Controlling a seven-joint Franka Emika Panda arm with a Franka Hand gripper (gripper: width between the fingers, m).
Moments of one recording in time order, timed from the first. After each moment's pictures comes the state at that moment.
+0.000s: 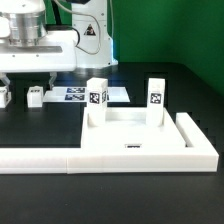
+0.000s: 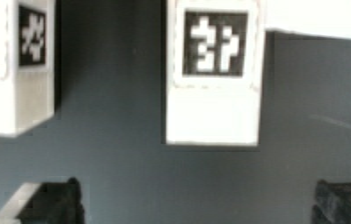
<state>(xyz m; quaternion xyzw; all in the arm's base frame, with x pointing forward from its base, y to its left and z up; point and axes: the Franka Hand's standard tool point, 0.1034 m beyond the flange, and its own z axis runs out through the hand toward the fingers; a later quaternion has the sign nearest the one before) 0.389 -0.145 0.038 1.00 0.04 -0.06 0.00</state>
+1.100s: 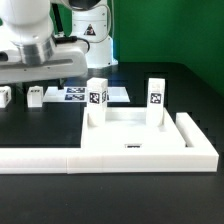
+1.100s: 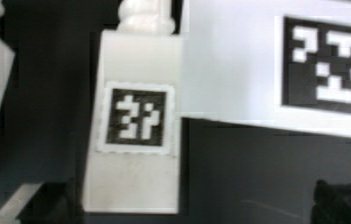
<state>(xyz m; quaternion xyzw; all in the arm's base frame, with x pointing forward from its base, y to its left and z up) 0.378 -0.117 0.031 0.95 0.06 -0.32 -0.04</state>
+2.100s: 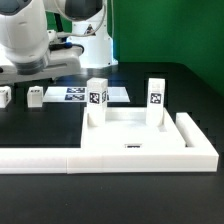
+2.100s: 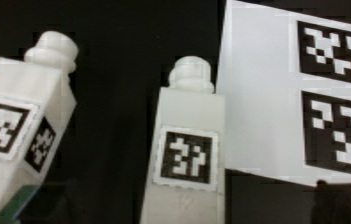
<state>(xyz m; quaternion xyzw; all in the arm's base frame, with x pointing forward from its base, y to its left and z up) 0.376 -0.139 0.042 0.91 0.09 -0.40 -0.02</state>
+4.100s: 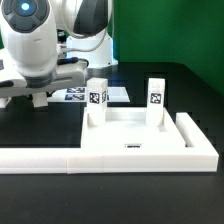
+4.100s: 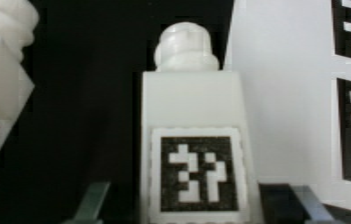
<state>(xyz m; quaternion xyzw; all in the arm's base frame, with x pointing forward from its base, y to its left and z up) 0.362 -0.129 0.015 0.91 0.13 -0.39 -0.04</state>
